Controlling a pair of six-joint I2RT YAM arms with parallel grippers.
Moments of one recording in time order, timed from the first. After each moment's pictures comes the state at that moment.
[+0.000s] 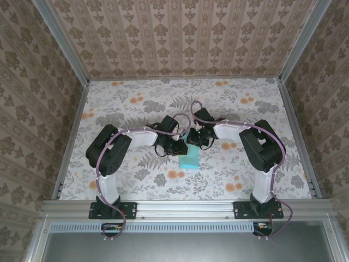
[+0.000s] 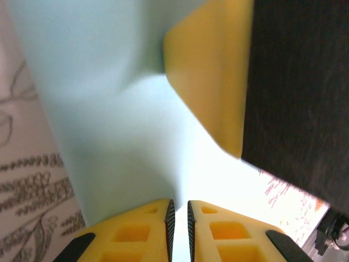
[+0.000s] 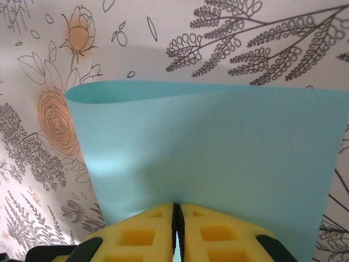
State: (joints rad) left arm -0.72 1.88 1.03 -0.30 0.57 -0.53; right arm 0.51 1.92 1.12 -0.34 -0.33 0.74
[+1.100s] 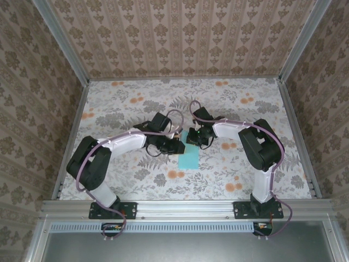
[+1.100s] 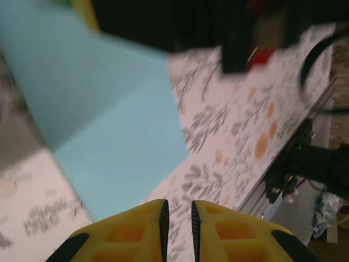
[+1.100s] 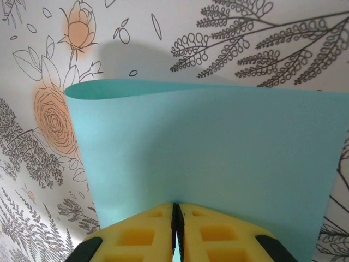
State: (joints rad) left arm -0.70 1.66 0.99 -0.39 0.68 -0.50; right arm 0.51 1.93 1.15 -0.38 -0.33 0.71
